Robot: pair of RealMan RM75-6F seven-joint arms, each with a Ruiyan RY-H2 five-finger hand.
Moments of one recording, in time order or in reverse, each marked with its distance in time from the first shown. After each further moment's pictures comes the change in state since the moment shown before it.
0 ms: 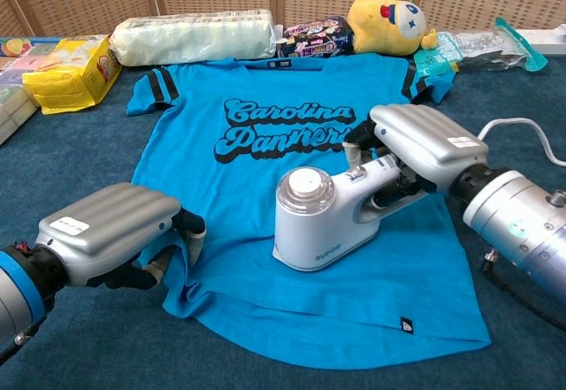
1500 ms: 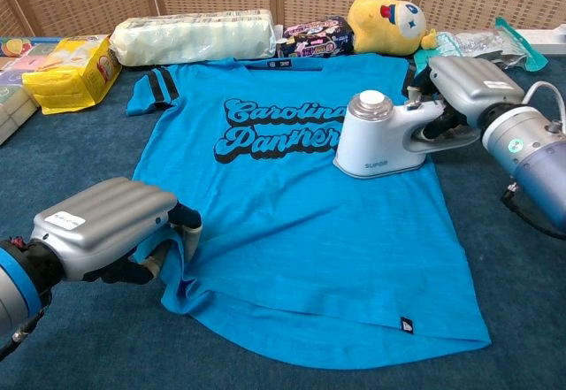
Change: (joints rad) left arm 0.002 0.013 -0.005 -0.018 -0.012 0.012 0.020; right arm 0.118 -0.098 0.216 0.431 0.184 -0.122 0.040
